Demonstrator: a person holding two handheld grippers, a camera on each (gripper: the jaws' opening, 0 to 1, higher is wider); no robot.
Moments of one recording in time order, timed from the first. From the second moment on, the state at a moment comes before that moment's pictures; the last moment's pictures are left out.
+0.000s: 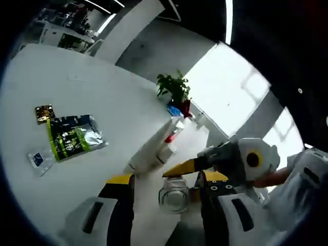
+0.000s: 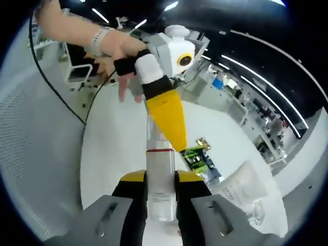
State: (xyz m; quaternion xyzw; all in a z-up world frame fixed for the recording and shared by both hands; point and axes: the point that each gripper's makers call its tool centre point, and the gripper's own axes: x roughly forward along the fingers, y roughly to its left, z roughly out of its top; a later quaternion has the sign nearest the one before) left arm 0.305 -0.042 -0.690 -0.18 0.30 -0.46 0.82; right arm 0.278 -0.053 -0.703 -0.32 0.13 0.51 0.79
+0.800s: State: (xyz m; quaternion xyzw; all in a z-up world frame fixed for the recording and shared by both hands) left arm 0.316 -0.061 -0.689 -0.26 0.26 -0.38 0.85; right arm 0.290 -0.061 -0.704 -0.17 0.19 0.48 0.84
